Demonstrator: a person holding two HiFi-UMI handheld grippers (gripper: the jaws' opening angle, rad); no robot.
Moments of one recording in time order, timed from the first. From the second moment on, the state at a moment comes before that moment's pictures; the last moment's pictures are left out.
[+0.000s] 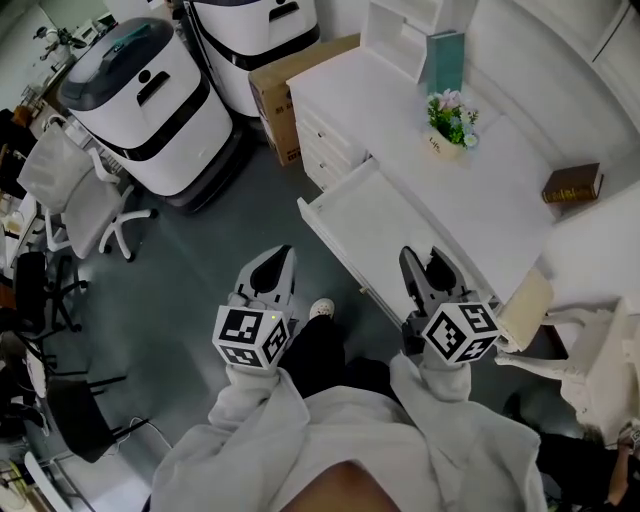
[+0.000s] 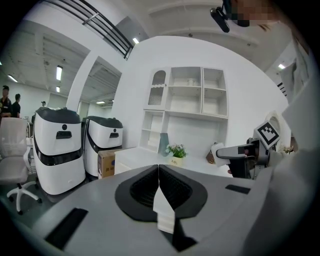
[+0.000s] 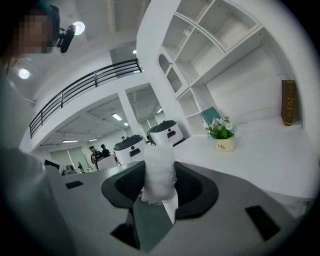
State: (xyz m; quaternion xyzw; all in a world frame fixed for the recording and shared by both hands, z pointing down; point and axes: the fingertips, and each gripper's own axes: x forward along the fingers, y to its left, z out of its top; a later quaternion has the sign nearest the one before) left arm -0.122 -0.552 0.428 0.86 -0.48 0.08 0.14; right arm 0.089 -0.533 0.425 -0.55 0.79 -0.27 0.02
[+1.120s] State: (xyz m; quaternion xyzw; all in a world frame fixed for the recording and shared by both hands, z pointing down) left arm -0.085 -0.682 0.465 0.93 -0.32 0.14 0.14; right arm 0.111 -0.604 0.527 -0.65 0.68 -0.33 -0.05
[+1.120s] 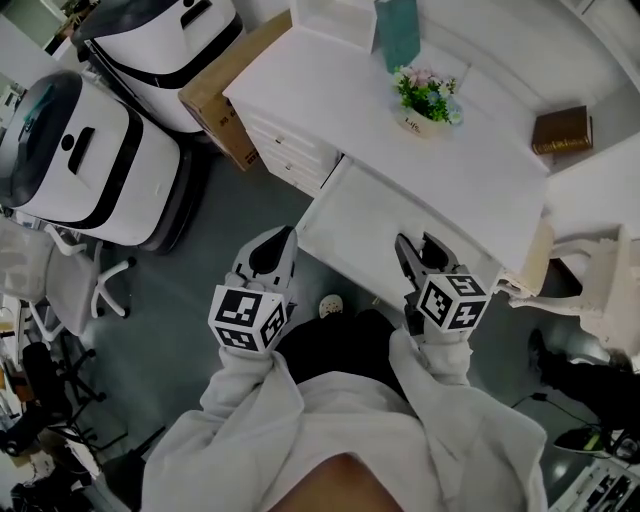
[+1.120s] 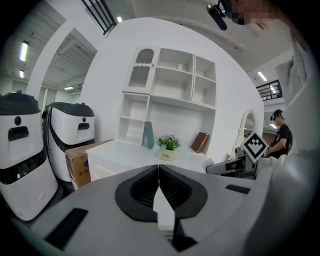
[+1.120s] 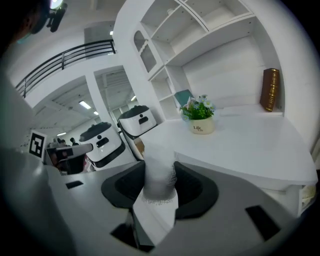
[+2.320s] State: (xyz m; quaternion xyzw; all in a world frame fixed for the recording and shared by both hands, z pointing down) left arm -0.090 -0.657 0.527 0.87 -0.38 0.20 0.22; right arm 0.073 -0.614 0.773 -0.42 0.72 -0.36 -0.43
